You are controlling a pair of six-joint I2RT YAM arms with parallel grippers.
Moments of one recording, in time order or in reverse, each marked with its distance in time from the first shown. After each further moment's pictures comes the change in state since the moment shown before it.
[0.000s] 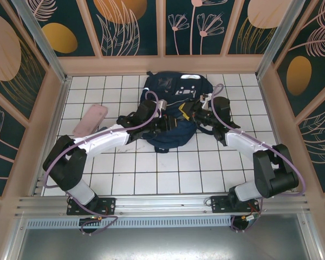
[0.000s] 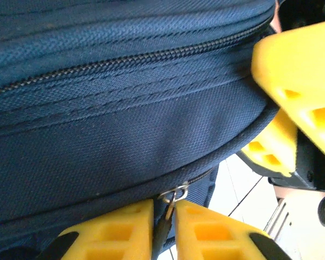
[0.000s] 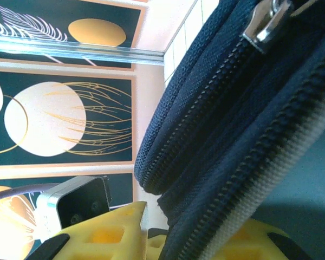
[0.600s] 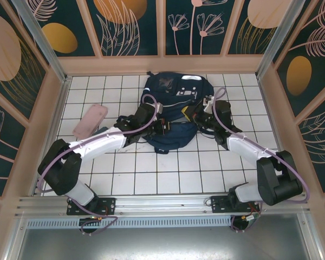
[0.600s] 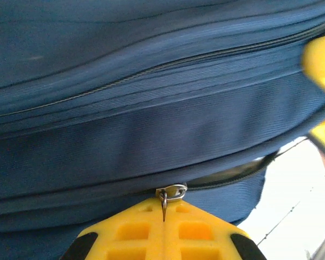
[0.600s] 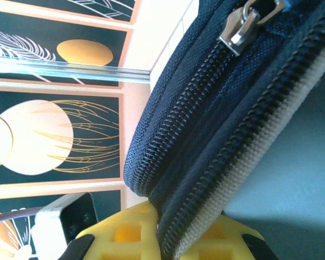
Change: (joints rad) left arm -0.006 -0.065 -0.054 -0.114 -0.175 0.115; right arm 0.010 -0.082 -0.057 -0.051 0.123 -0.012
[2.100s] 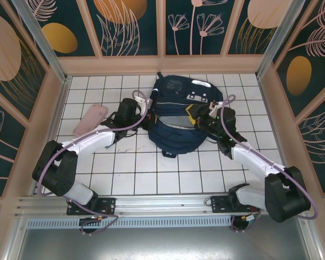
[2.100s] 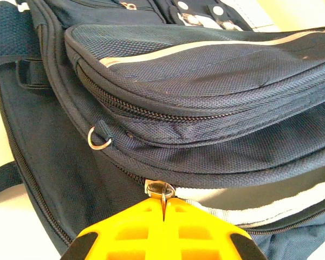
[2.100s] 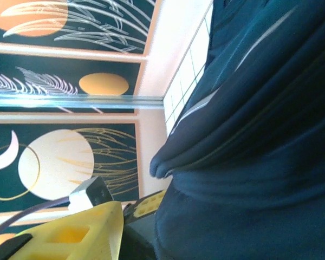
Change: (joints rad) left arm 0.188 -0.036 -0.086 0.142 0.162 0.372; right arm 0.047 -0.155 -0.099 0.026 0.143 0.147
